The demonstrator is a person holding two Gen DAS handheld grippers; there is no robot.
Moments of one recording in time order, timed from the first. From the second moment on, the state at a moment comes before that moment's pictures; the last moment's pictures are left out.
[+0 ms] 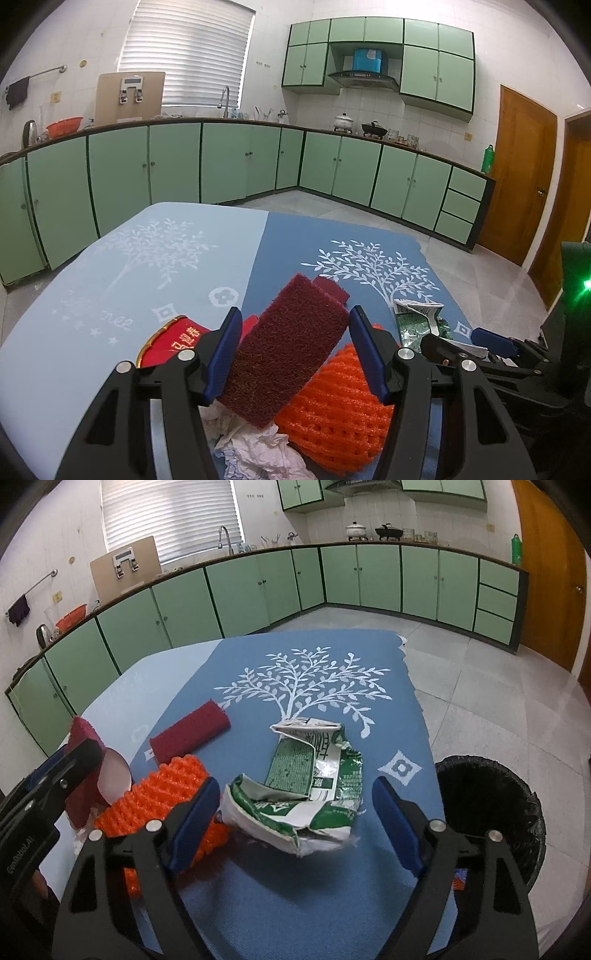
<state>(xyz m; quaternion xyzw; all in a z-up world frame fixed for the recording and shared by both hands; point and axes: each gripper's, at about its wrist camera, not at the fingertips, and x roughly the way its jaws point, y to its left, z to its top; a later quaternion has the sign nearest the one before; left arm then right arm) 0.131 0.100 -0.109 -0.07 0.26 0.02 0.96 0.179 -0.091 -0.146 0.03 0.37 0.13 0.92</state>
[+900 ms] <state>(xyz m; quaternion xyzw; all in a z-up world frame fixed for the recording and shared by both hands) 0.134 0.091 -0.111 -0.06 0.26 0.02 0.96 0.182 -0.105 -0.148 0.07 0.38 0.14 0.91</state>
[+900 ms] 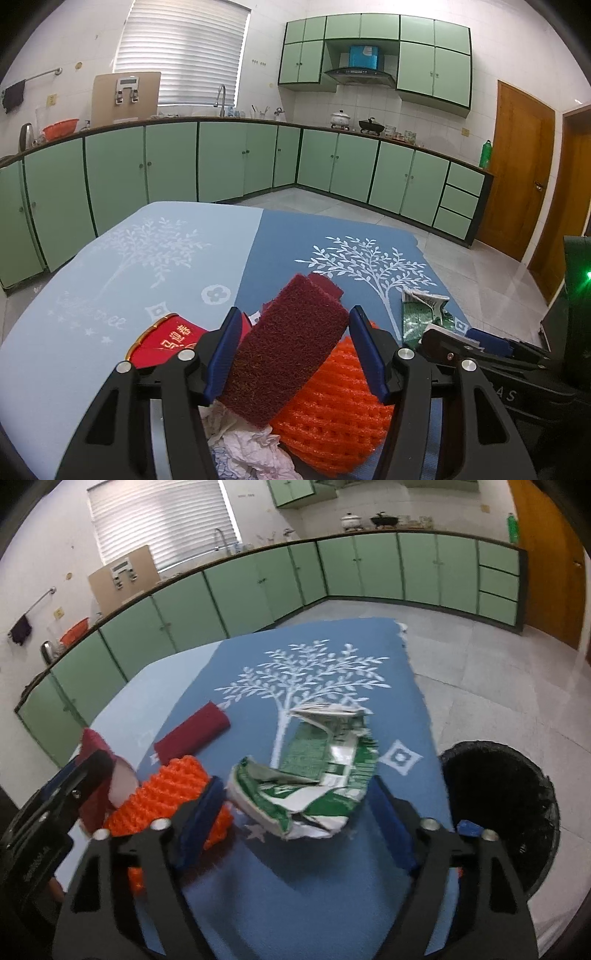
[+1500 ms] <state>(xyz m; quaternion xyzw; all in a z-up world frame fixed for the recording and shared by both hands) 0.133 0.088 -0.112 -0.06 0.26 0.01 0.96 0.167 -0.107 -0.127 0.03 0.34 0.18 0.92</state>
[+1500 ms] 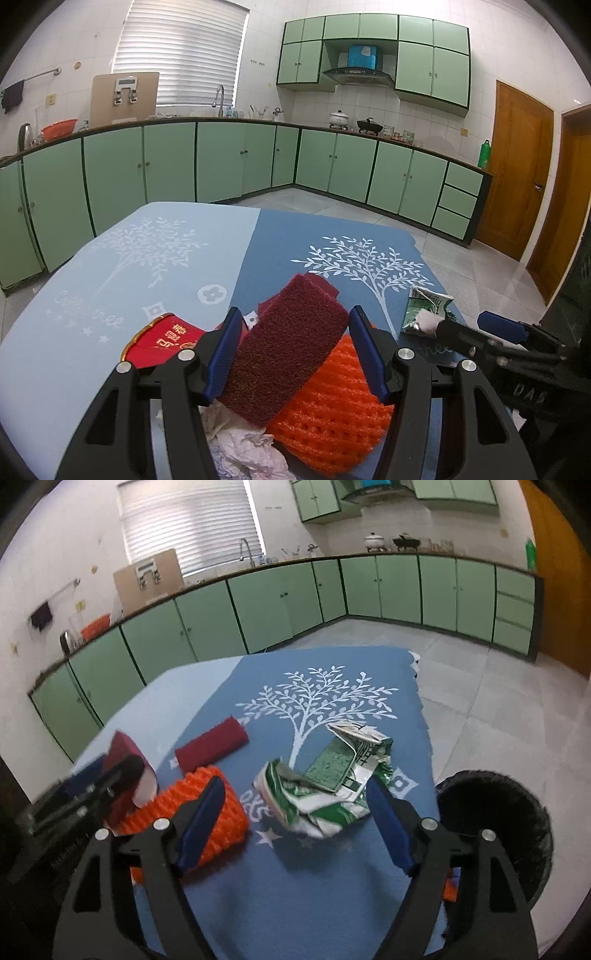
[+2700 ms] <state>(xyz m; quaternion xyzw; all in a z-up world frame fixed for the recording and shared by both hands) 0.142 0.078 -0.112 -0.05 0.27 0.01 0.96 0.170 -0.114 -0.114 0.02 0.33 0.24 0.91</state>
